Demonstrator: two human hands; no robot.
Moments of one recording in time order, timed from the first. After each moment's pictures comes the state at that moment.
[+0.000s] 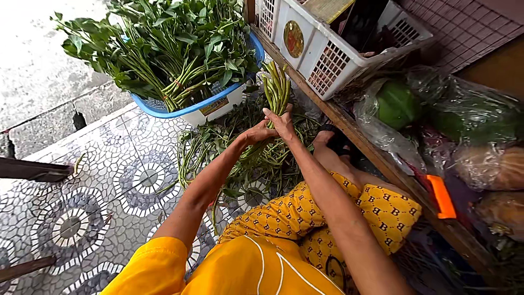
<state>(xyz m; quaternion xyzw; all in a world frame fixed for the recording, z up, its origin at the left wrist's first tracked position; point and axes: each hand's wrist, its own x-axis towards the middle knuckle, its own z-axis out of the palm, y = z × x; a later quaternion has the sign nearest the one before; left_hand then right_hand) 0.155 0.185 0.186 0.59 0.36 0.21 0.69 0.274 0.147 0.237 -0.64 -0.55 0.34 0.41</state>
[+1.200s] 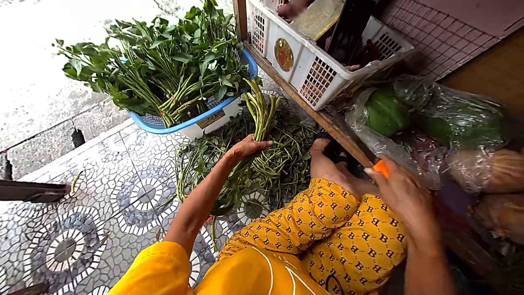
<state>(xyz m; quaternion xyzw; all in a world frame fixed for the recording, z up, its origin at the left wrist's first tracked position) 0.136 0.178 0.195 0.52 0.41 0.21 0.72 0.459 -0.019 0.321 -0.82 -0.54 0.16 0.10</state>
